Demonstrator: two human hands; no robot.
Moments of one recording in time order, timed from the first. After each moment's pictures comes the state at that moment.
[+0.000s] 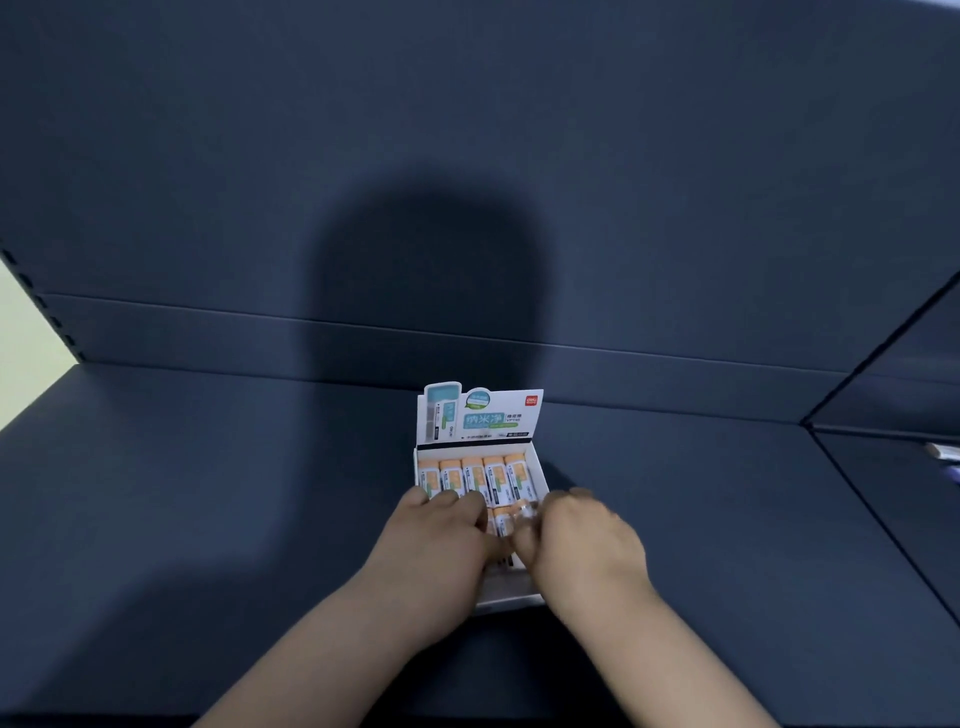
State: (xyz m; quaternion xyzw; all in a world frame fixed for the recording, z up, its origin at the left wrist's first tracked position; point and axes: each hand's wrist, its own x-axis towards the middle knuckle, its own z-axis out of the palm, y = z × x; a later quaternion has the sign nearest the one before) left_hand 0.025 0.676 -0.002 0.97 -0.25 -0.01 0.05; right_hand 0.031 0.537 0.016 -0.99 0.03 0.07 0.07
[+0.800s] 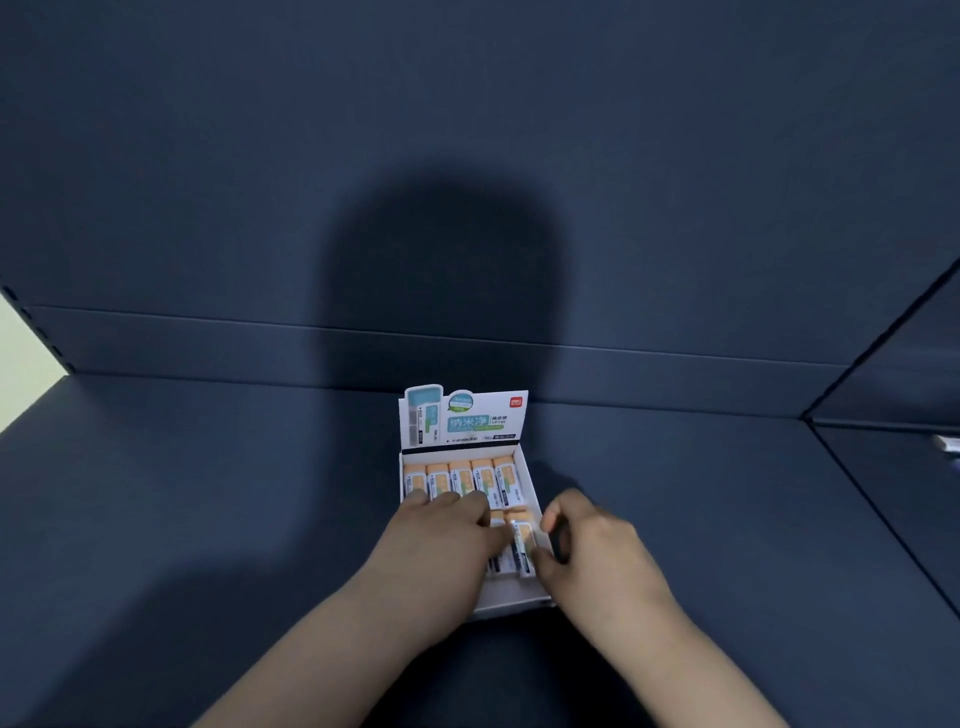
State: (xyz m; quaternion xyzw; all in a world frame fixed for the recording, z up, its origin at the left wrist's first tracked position) left_hand 0.032 0.660 0.001 0.97 -0.25 -0.03 0.04; right_hand 0.019 0.503 0.006 -0.97 0.01 0.06 0.24
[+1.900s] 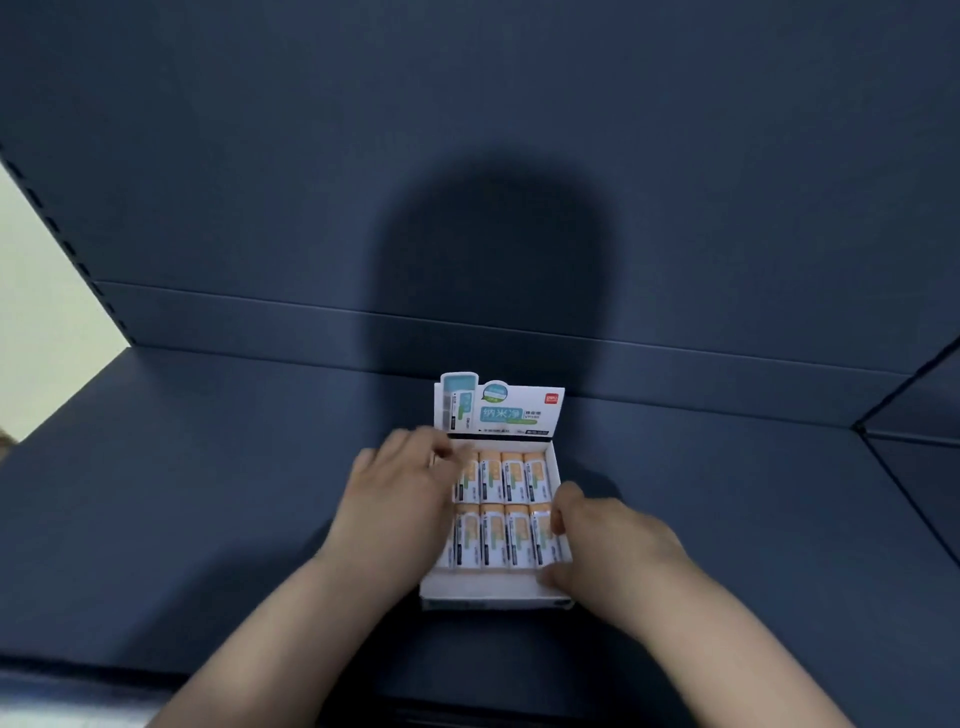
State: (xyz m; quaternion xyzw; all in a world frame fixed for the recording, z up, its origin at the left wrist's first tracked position) left_hand 0.035 0.703 -0.002 0.98 -0.13 0.11 0.10; right_hand 0.032 0.518 0.038 -0.97 -0.09 0.23 0.04
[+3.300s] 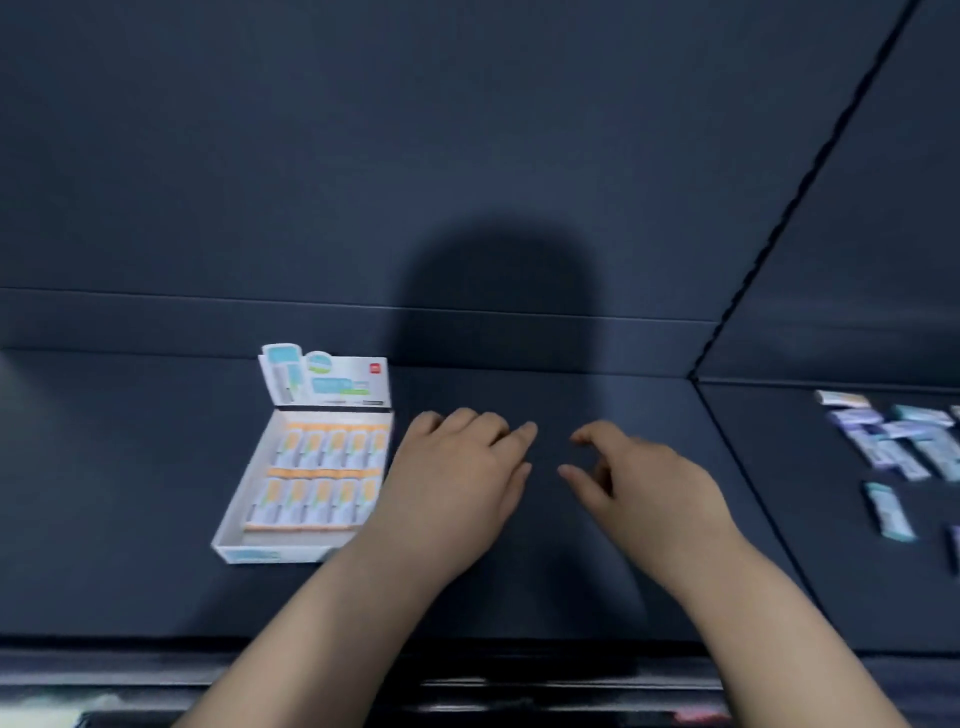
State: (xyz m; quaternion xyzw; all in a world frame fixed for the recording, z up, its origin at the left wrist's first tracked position) left_hand 0.004 0.507 0.035 0.95 -0.24 0.18 0.07; right_hand -0.003 0.329 0.045 -0.99 -0.08 -0.04 0.13
